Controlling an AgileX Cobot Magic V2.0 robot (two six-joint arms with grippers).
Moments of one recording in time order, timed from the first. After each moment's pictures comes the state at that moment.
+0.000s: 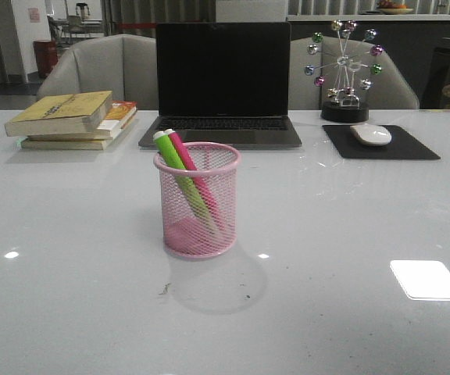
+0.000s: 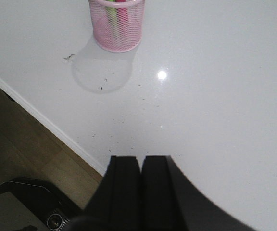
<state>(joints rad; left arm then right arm) -0.03 0.00 0.01 -0.02 0.05 0.00 0.61 0.73 -0.62 -0.05 0.68 0.02</state>
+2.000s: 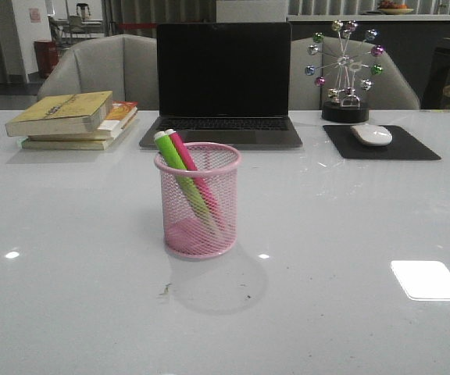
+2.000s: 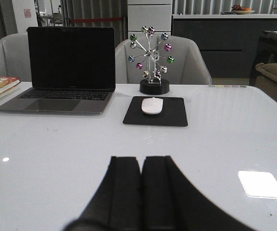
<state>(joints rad) -0.03 0.00 0.01 -0.02 0.05 0.00 0.02 -0.01 0.03 0.09 0.03 -0.03</state>
